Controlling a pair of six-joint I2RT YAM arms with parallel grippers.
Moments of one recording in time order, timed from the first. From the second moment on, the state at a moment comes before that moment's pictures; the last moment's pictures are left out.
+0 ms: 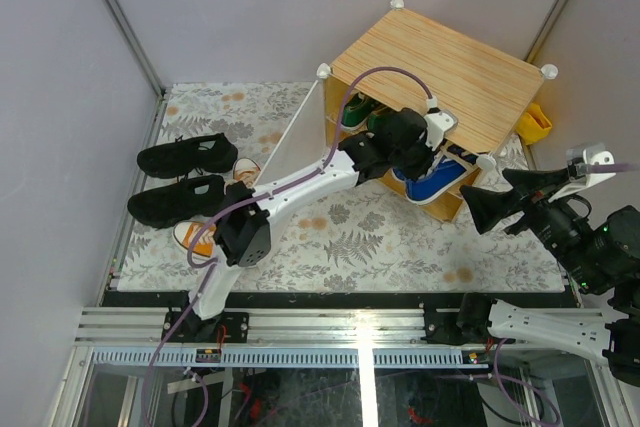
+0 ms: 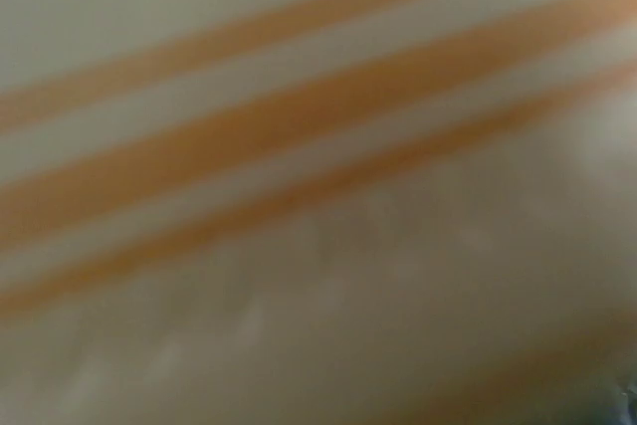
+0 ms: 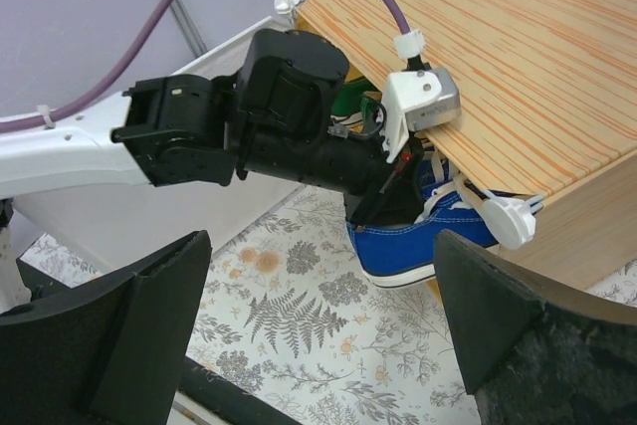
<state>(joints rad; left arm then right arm) -0.93 2.14 2.07 -0.47 0.10 -0.08 1.15 0.57 1.41 -0.89 0.67 0.24</state>
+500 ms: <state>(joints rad) -0.93 2.26 2.19 -0.40 0.03 -0.04 1.15 0.56 1.41 -0.90 0.70 0.24</state>
